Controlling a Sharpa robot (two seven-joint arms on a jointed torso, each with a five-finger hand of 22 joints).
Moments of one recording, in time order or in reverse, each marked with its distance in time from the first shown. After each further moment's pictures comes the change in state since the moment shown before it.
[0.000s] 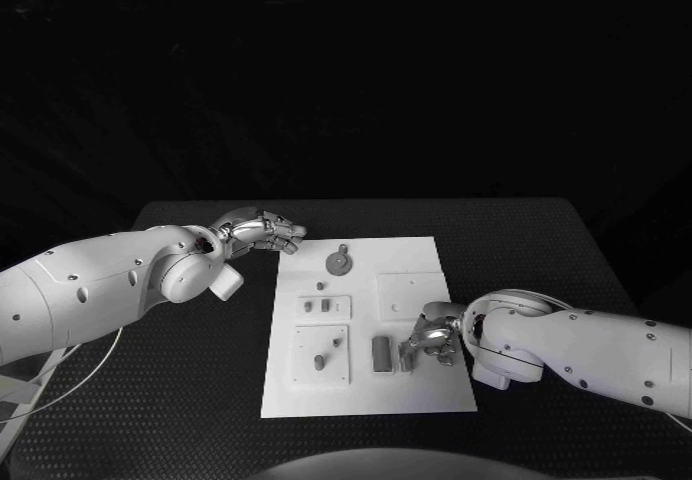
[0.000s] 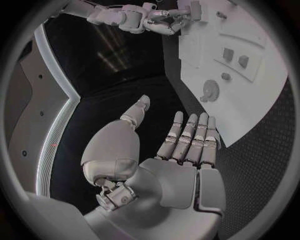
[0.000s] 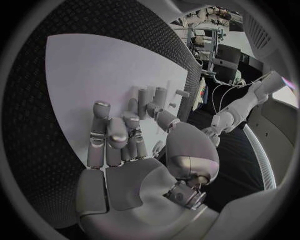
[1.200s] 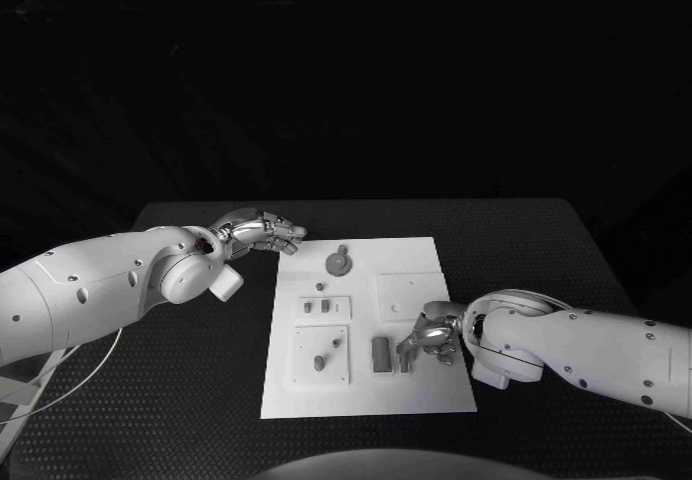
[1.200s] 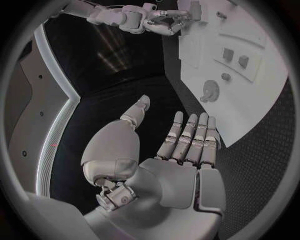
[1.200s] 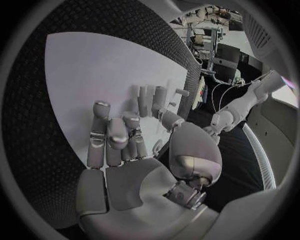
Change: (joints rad) left arm 0.000 0.001 0.000 -0.001 -0.001 0.001 -0.001; left_hand 0.000 0.000 0.000 0.000 0.000 0.000 0.000 0.000 -0.002 0.000 0.000 0.000 0.000 0.000 0.000 0.000 0.001 0.000 0.000 0.000 0.000 0.000; right arm 0.000 0.000 -0.001 -0.007 0.004 -0.008 0.014; right_hand -0.027 -0.089 0.007 0.086 -0.005 0.000 0.000 -0.004 -0.005 0.000 0.000 -0.003 0.000 0.001 0.002 -0.004 0.001 0.000 0.012 -0.002 -0.010 0.000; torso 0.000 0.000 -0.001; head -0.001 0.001
